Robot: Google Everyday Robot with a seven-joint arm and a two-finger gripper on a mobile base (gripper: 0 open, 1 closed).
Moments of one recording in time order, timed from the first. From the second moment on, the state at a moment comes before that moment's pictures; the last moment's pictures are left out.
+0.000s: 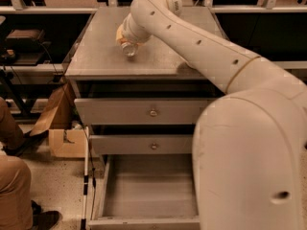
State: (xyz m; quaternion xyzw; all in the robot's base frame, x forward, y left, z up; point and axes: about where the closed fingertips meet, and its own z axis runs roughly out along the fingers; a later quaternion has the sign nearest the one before) arm 0.848 0.081 0.880 -0.05 0.90 0.20 0.39
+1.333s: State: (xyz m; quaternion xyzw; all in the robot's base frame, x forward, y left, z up) arm 0.734 0.043 0.928 -0.16 0.87 0.22 0.42
